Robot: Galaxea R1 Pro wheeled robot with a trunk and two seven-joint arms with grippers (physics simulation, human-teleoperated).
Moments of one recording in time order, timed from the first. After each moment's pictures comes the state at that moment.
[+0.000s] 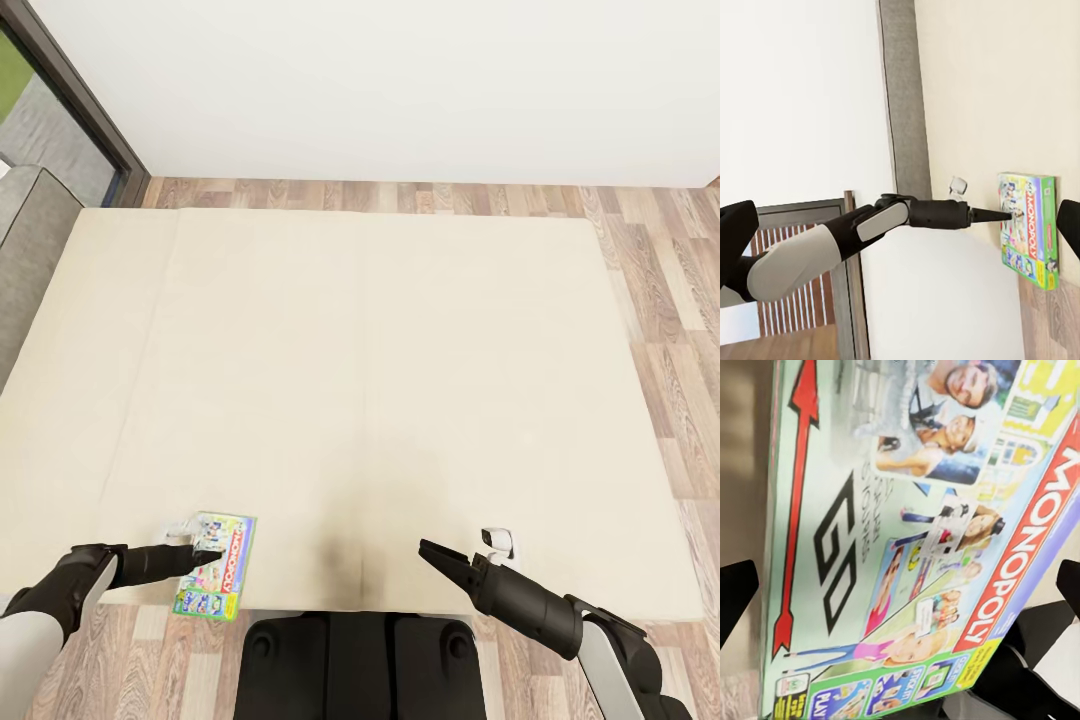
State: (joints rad) left arm -0.72 0.33 0.14 -0.43 -0.06 0.46 -0.77; right arm -0.11 -0.07 -0.09 -1.59 -0.63 0.78 1.01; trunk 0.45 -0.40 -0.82
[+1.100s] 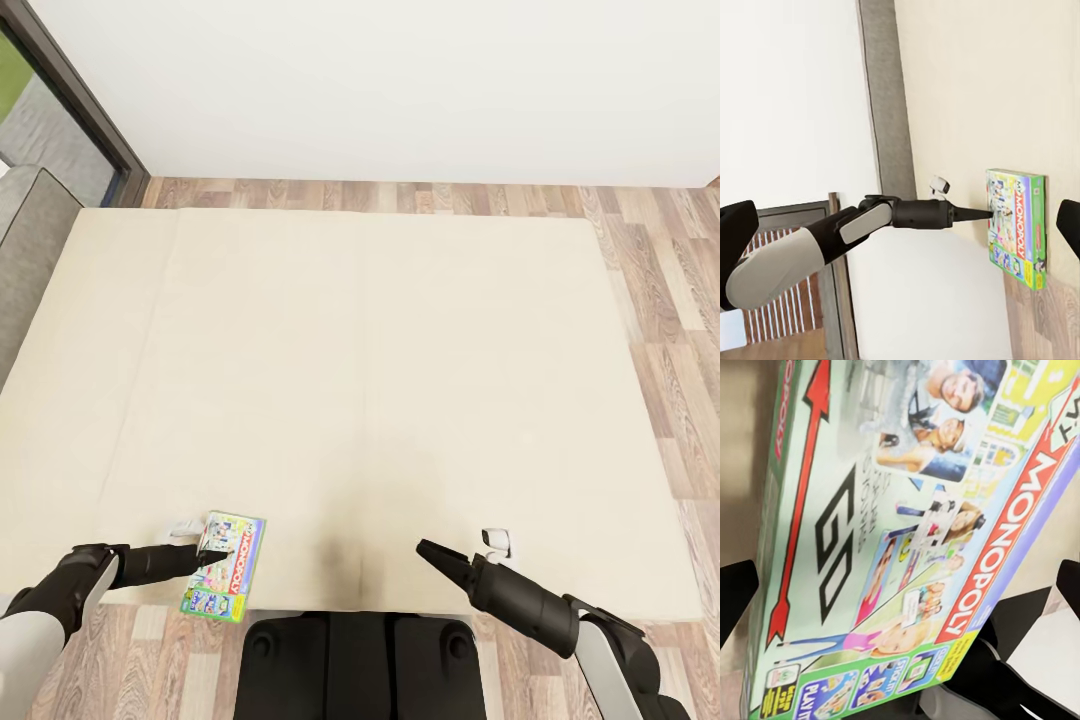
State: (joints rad) left arm -0.72 0.33 0.14 -0.43 -0.06 0.47 -0.84; right arm -0.12 -0.06 -0.09 -1.59 -0.63 0.78 0.95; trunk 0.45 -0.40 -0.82
